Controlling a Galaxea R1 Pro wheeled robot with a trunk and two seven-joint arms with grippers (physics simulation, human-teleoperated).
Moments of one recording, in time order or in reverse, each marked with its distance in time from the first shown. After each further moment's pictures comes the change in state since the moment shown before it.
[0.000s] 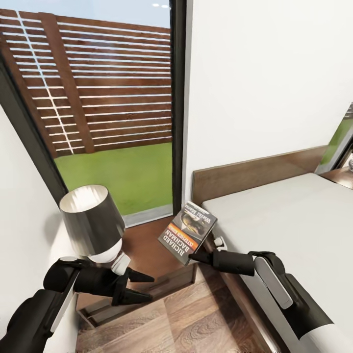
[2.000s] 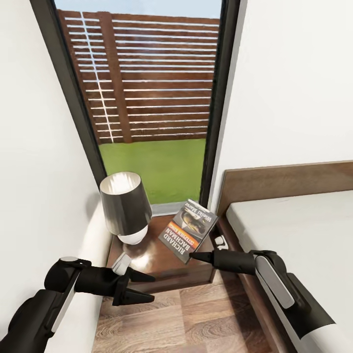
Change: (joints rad) left arm 0.000 -0.007 0.001 0.000 0.000 -0.006 0.000; right arm 0.000 -0.005 -0.004 -0.020 -0.003 0.000 -0.006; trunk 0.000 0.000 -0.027
